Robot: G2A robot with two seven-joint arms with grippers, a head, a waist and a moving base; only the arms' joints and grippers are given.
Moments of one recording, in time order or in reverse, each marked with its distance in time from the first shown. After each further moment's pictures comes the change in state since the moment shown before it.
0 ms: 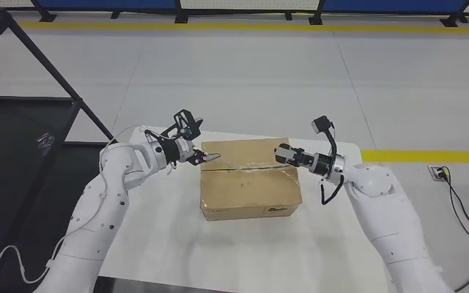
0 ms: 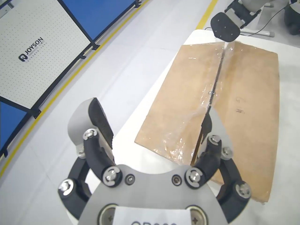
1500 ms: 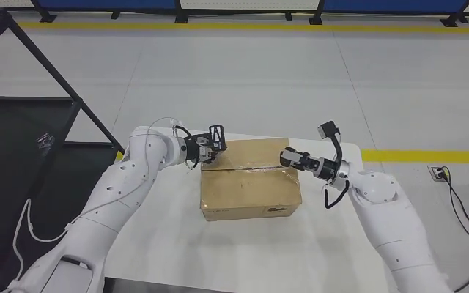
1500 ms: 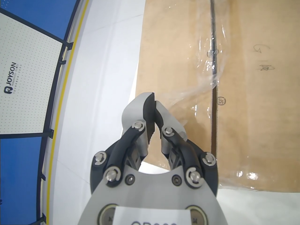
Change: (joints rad) left arm -0.273 -0.066 0.346 0.348 0.425 -0.034 0.340; right arm -0.042 0.033 -0.003 -0.015 0.052 -0.015 -0.030
